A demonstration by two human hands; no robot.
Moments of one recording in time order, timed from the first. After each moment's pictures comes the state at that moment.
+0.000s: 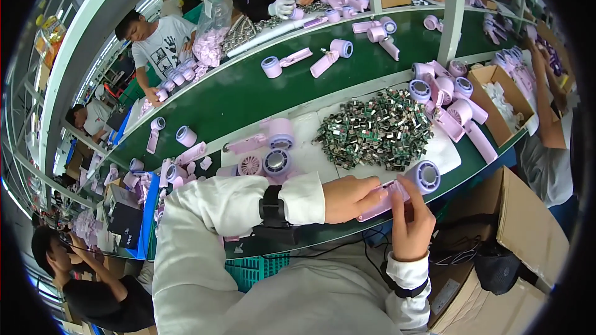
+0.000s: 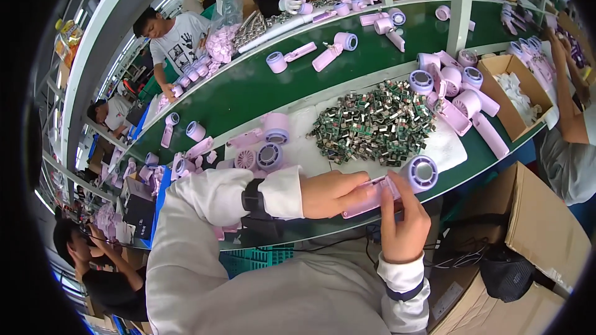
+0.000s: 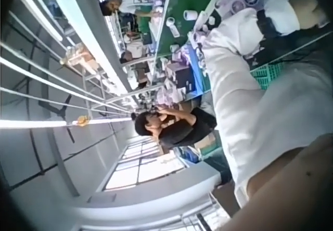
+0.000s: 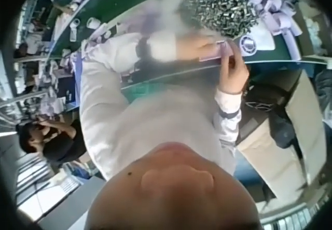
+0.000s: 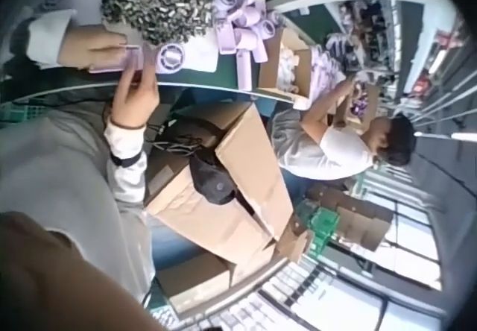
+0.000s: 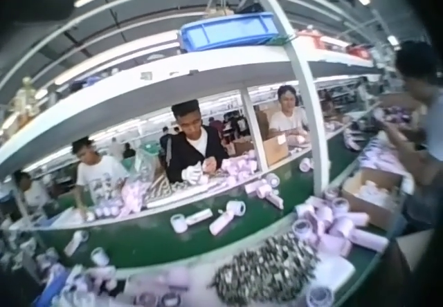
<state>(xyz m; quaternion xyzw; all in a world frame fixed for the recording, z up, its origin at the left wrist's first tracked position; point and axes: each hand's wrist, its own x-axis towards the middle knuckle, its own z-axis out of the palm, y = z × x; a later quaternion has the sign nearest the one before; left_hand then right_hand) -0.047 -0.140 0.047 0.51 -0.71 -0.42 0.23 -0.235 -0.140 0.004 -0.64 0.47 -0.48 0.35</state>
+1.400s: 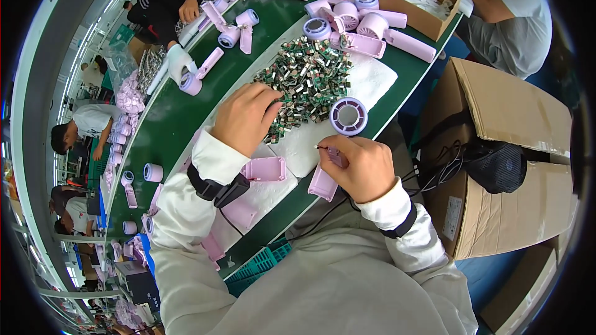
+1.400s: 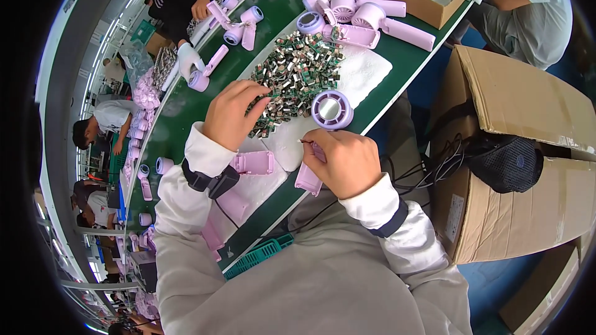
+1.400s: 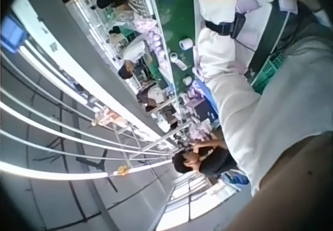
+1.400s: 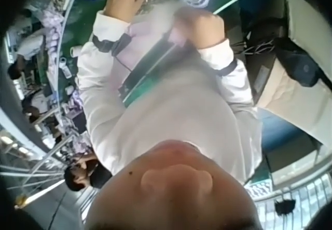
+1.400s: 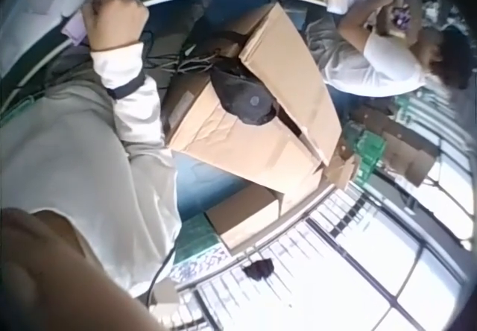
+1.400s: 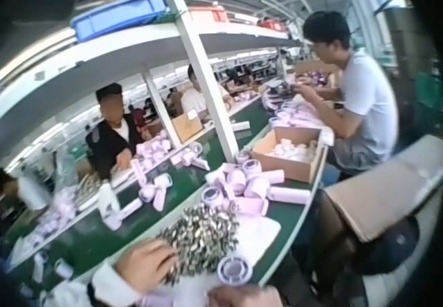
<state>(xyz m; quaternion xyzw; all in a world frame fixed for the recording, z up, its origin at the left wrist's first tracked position) 0.002 -0.213 0.068 0.45 -0.88 0.07 0.16 -0.237 -0.149 -0.001 -0.75 0.45 -0.45 0.20</state>
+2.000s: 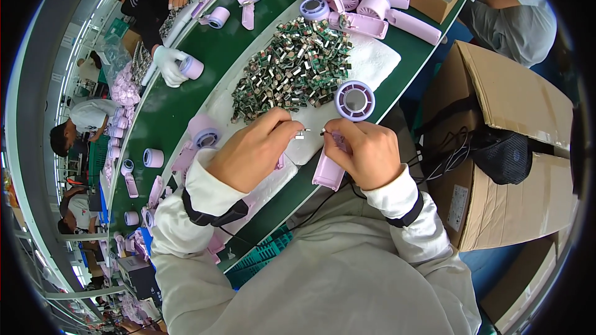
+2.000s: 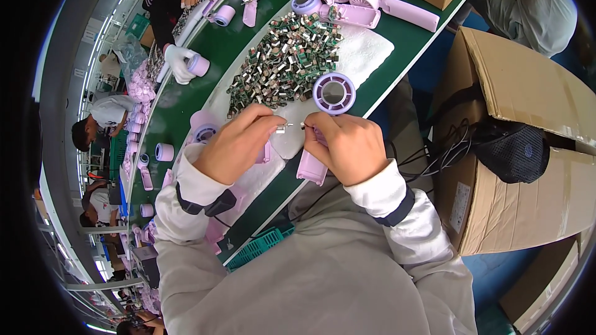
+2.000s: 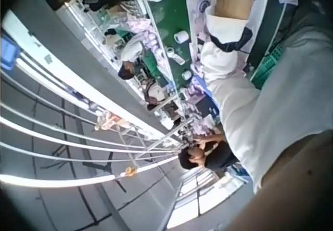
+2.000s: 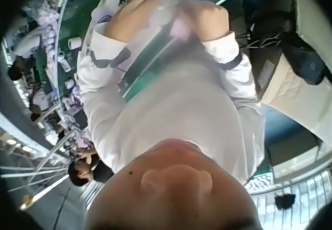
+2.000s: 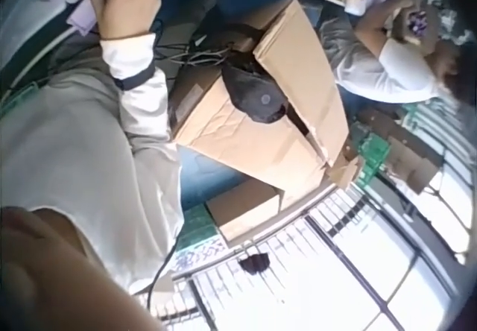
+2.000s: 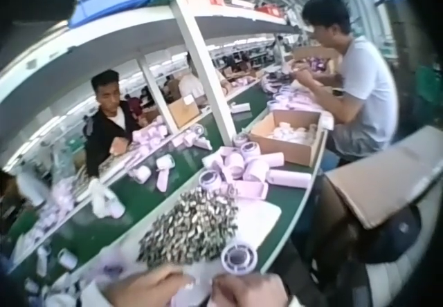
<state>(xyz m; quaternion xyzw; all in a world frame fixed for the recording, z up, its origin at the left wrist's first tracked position) -0.016 -0.156 0.079 0.41 -0.90 -0.12 0.09 -0.239 -0.155 -0.011 -0.75 0.42 -0.48 0.18</state>
